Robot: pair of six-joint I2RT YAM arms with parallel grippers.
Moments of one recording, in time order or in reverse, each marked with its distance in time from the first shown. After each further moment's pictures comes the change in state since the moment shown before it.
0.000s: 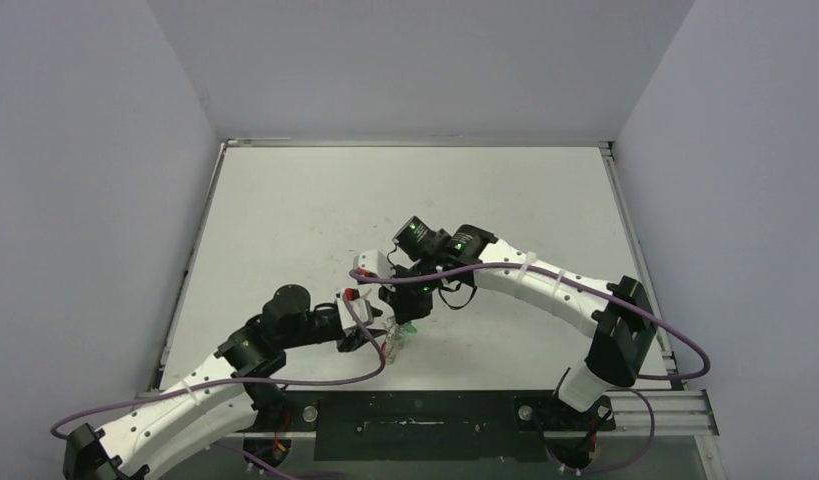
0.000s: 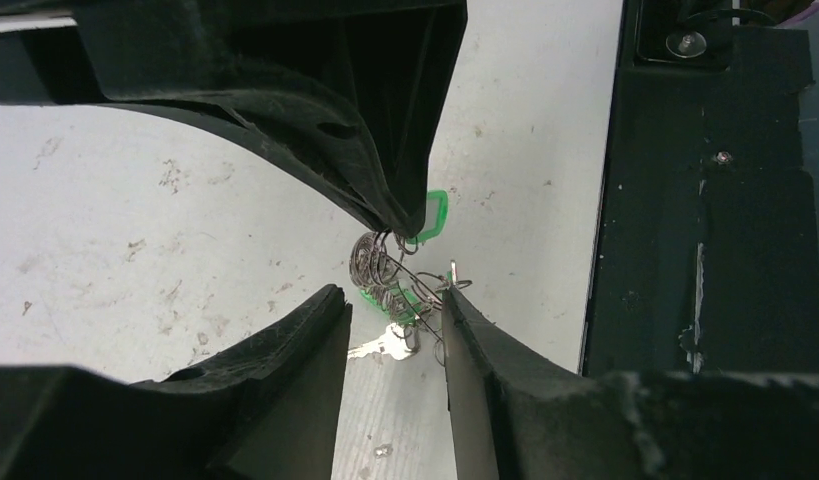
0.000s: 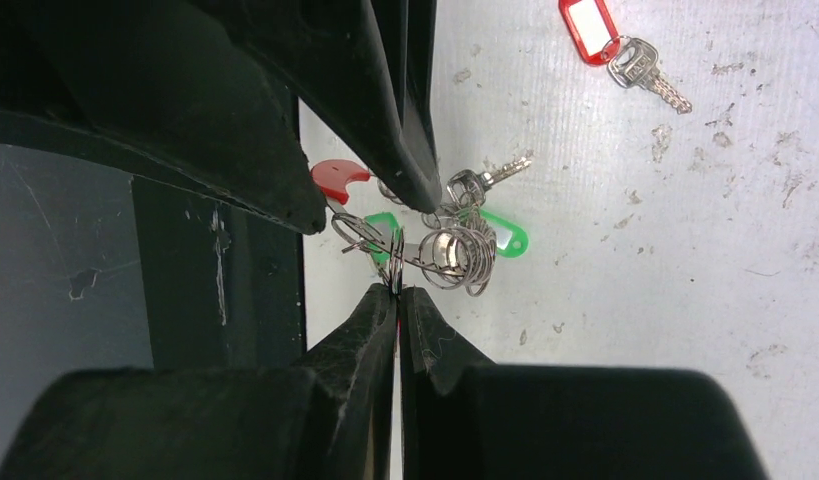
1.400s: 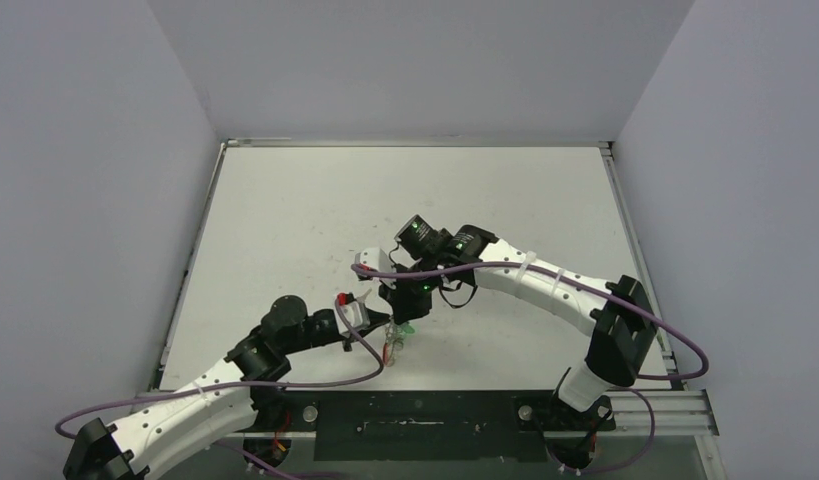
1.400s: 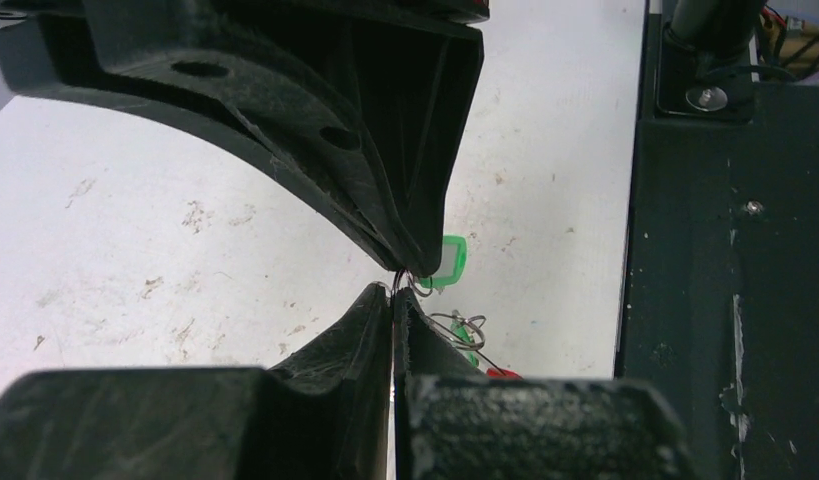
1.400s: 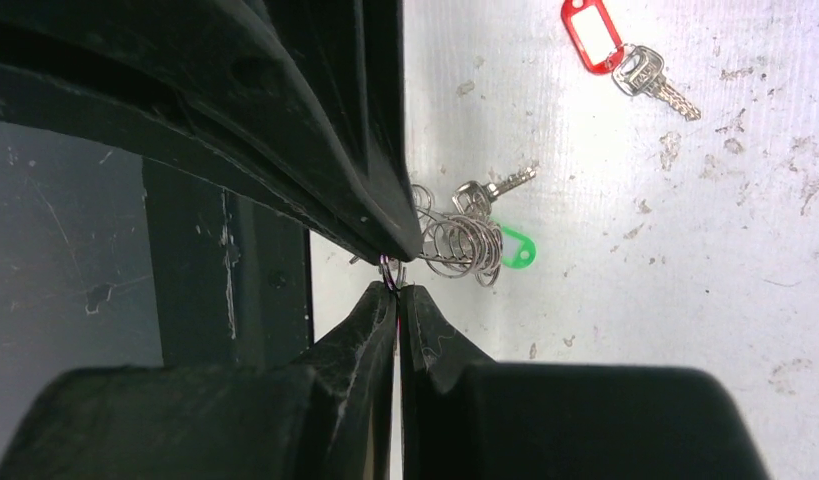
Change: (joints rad) left arm 0.000 0.028 -0.132 0.299 0.003 -0.047; right arm -0.013 0.000 -0.013 0.023 -0.018 0.025
